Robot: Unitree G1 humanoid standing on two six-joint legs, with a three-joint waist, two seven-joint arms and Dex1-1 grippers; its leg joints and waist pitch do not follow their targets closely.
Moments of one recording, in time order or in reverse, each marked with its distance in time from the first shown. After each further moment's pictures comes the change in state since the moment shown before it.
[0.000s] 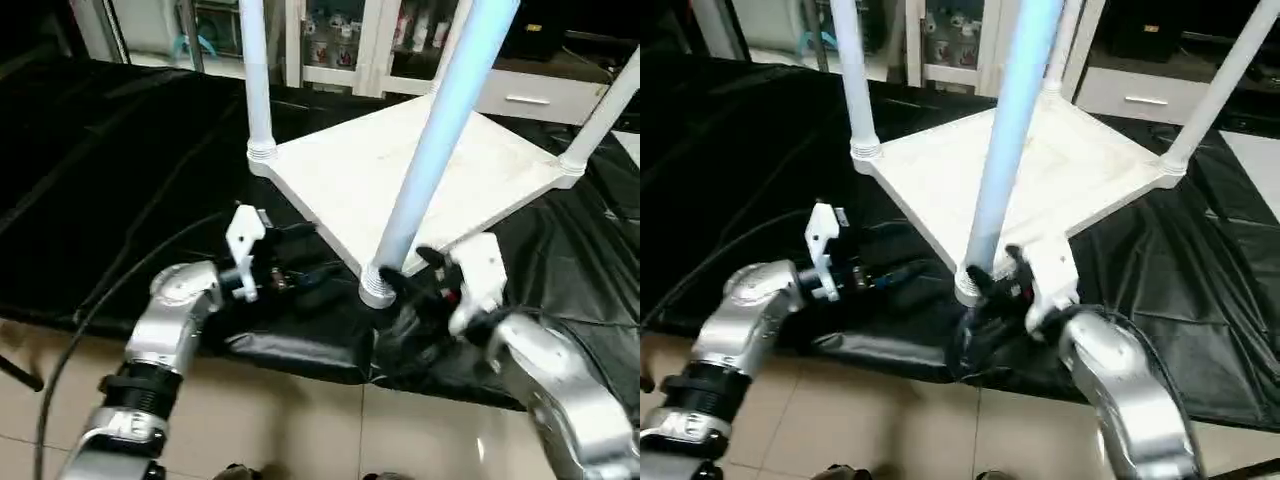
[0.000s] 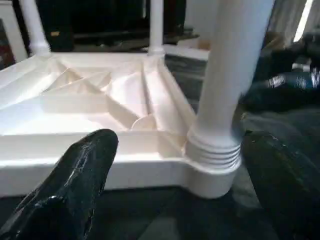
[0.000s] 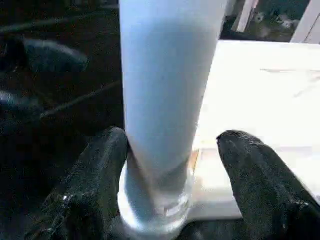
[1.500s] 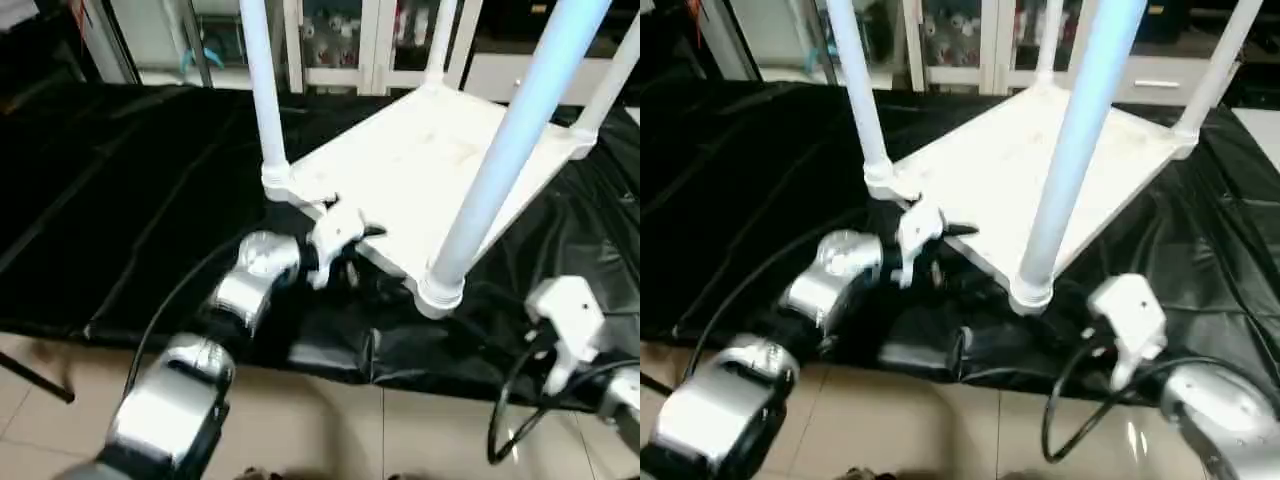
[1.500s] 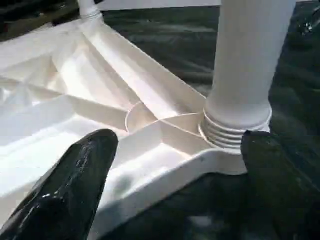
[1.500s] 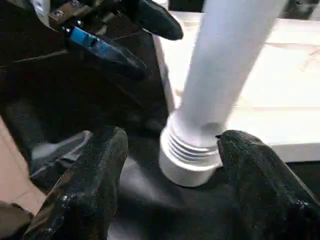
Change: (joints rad) left arm -0.359 -0.184 -0.182 0.465 0.207 -0.173 0.071; right arm 0.337 -0.324 -0.237 -0.252 0.117 0.007 0.248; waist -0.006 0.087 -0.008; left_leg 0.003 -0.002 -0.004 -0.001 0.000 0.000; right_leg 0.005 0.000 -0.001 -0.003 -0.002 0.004
